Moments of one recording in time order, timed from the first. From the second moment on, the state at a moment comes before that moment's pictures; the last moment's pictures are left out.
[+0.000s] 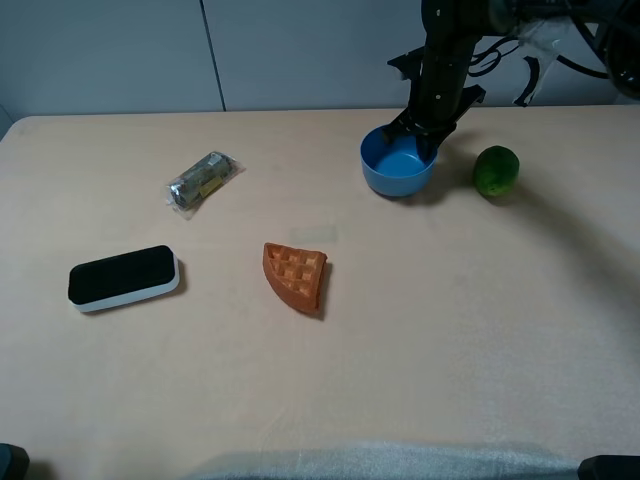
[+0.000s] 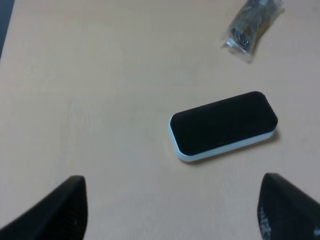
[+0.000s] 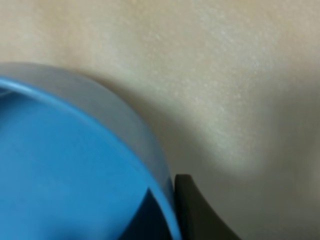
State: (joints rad) left arm -0.02 0.07 -0.49 0.07 1.06 -0.02; right arm 0.36 2.40 -1.91 -0.09 1.07 -0.12
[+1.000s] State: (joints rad) left arm -0.02 0.07 -0.49 0.07 1.06 -0.02; right arm 0.45 2.10 -1.91 -0.04 1.19 -0.12
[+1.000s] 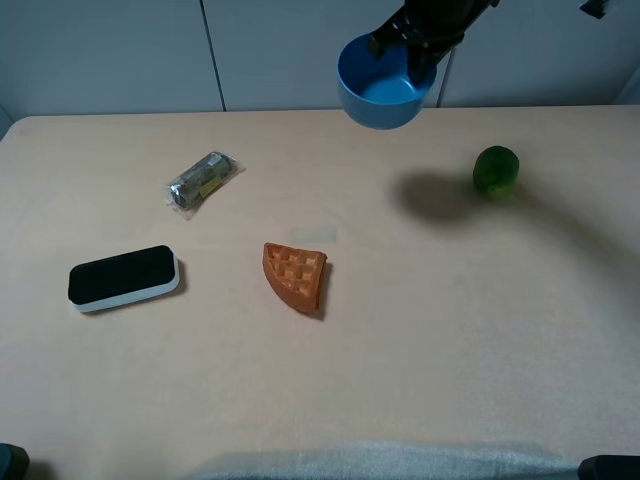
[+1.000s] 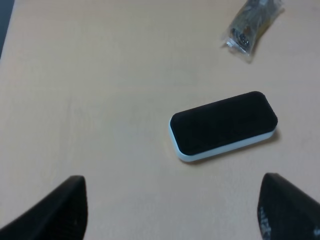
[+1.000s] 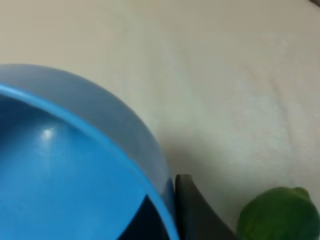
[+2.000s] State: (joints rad) left arm -0.02 0.07 -0.49 0.07 1.06 -0.02; right arm 0.59 1.96 -1.54 -0.04 1.15 -0.03
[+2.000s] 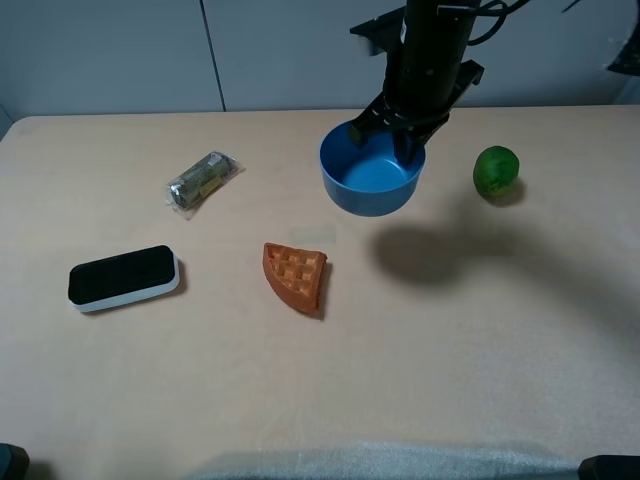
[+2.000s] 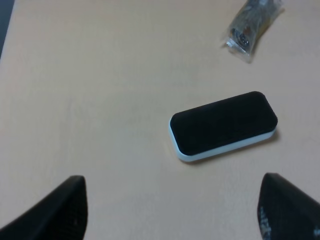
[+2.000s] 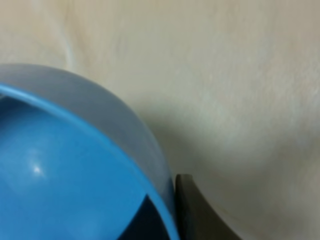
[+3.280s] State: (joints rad) left arm -0.02 0.07 -0.49 0.07 1.06 -0.02; right arm 0.60 1.65 -0.88 0.11 0.67 0.00
